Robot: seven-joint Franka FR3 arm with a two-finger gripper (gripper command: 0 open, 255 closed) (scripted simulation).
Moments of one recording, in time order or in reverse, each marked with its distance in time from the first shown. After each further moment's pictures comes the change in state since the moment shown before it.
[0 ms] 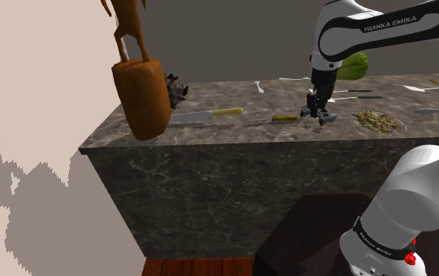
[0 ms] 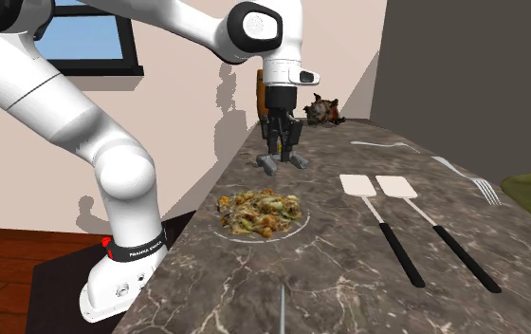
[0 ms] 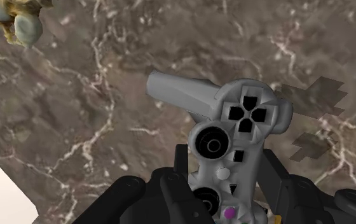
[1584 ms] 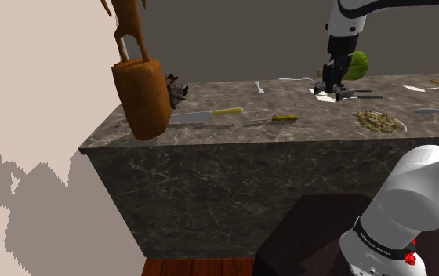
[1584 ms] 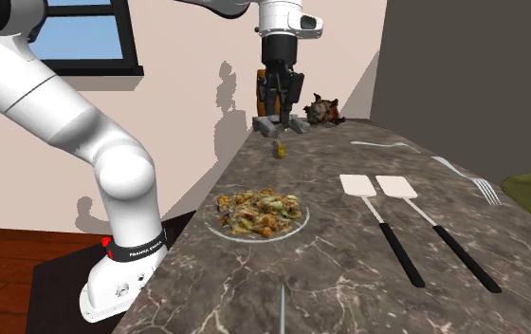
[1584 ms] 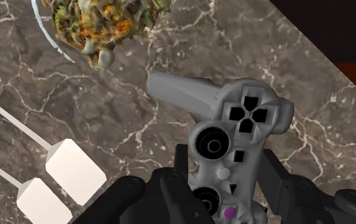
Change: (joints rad) arm -0.008 -0.036 0.011 0.225 0.005 -0.254 -0.060
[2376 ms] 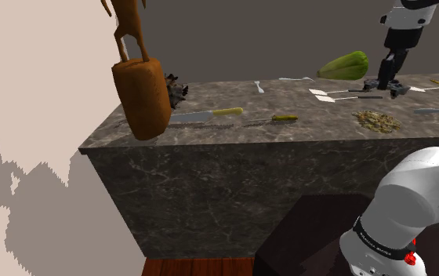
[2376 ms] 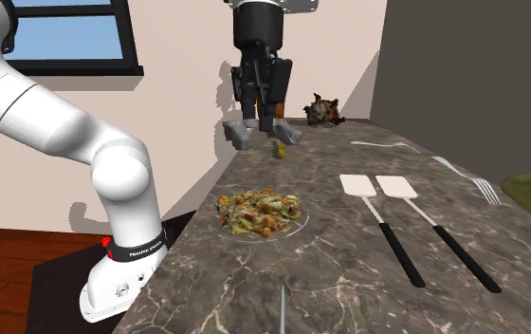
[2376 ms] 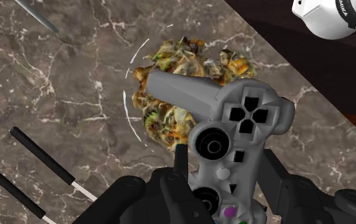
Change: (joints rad) arm -0.114 -0.180 -0.165 -0.011 -0.170 -0.108 -0.247
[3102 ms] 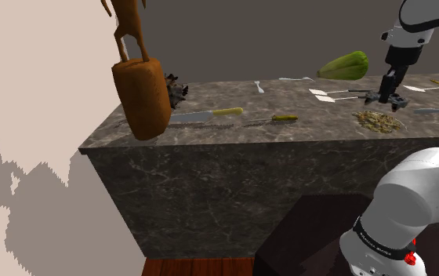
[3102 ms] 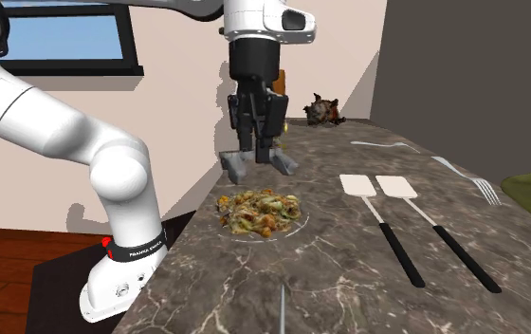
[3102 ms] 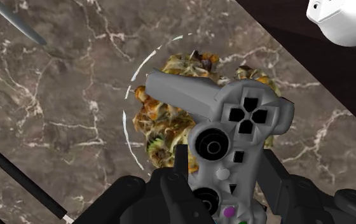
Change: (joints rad) arm -0.028 -0.050 -0.061 -0.125 -0.059 0.087 -0.019
